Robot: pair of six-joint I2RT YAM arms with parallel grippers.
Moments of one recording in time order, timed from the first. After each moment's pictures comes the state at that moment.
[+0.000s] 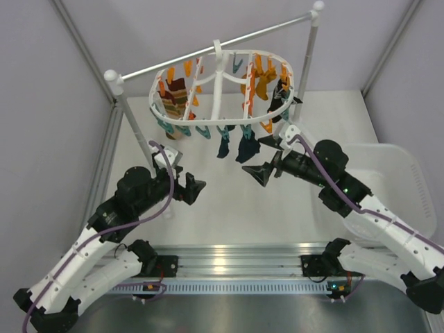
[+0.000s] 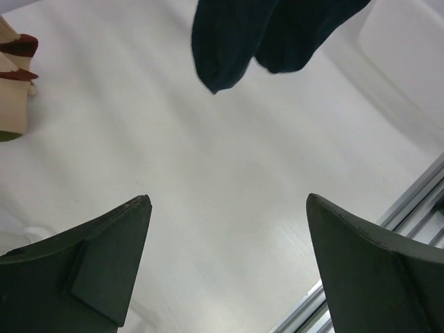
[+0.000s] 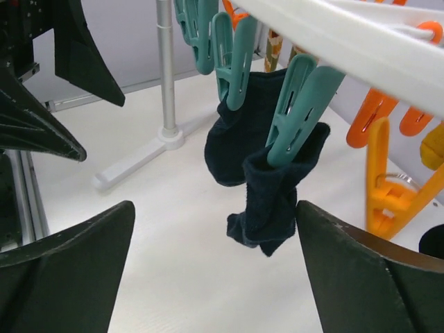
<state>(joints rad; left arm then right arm) -0.67 0.65 0.83 -0.43 0.03 -0.15 0.73 0.95 0.93 -0.01 -0.32 -0.13</state>
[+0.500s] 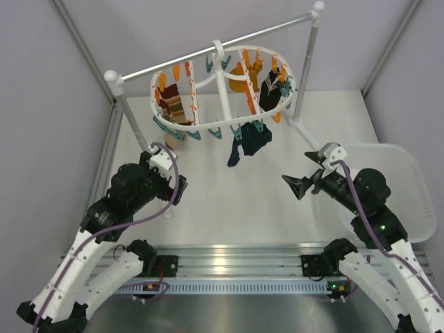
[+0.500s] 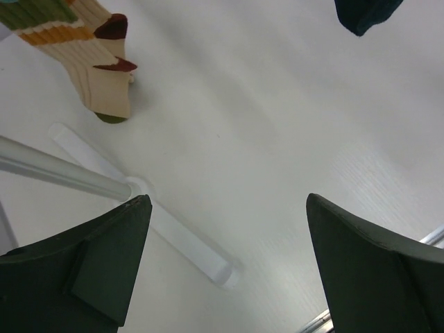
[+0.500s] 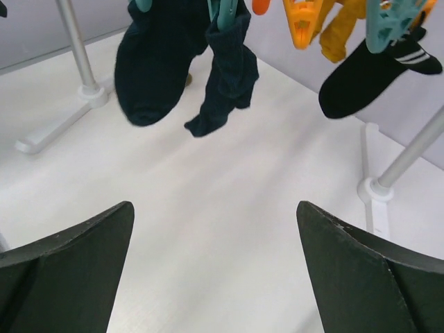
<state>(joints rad) -0.54 0.64 0.90 -0.67 0.01 0.13 0.45 0.54 0.76 -0.29 -0.31 -0.15</state>
